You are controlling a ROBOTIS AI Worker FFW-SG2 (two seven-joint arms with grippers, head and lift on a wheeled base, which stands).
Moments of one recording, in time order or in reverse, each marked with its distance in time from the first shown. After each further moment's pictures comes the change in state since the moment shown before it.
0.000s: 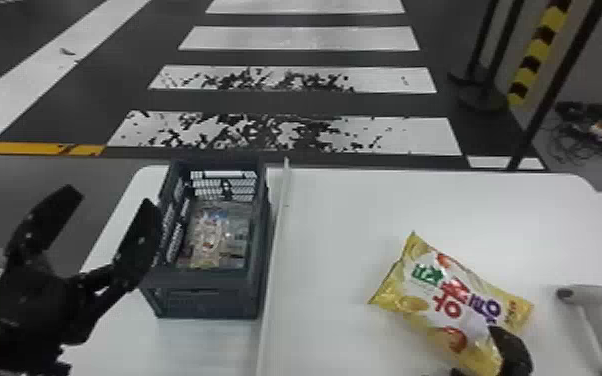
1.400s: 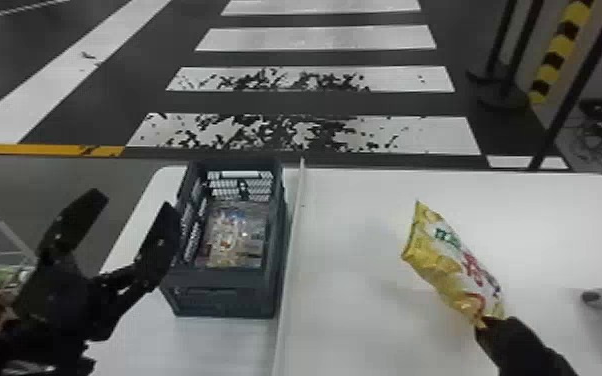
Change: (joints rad) left arm -0.013 -0.001 0.003 0.033 0.030 -0.008 -0.037; right arm 0.104 0.007 -0.330 -0.245 -0.398 -0.129 0.240
